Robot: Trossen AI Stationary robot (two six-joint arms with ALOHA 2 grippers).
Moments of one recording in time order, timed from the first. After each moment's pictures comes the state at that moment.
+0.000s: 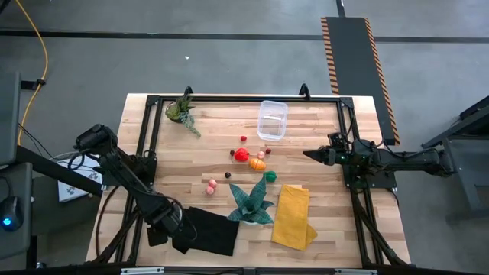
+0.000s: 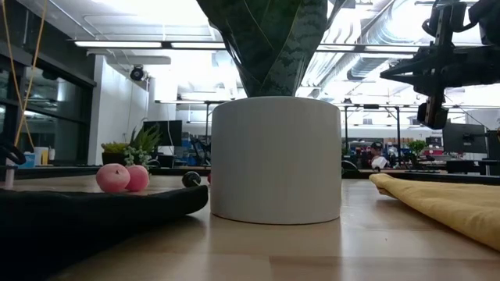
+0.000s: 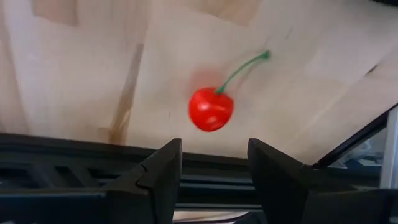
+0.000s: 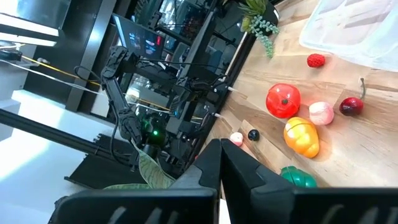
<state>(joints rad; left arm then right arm) -0.72 1.56 0.80 -0.86 0.46 -1.14 -0.06 0.22 0.03 0.16 0.05 1.10</state>
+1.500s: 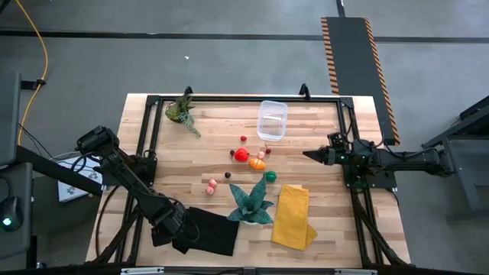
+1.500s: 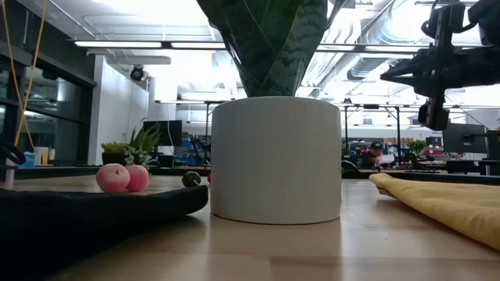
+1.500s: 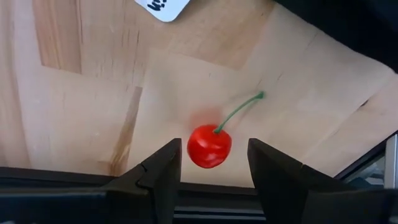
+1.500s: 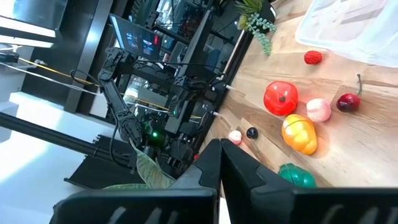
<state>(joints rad) -0.71 1.59 0.80 -0.81 0.38 -1.13 -0.06 0.22 0.03 0.14 0.05 1.12</state>
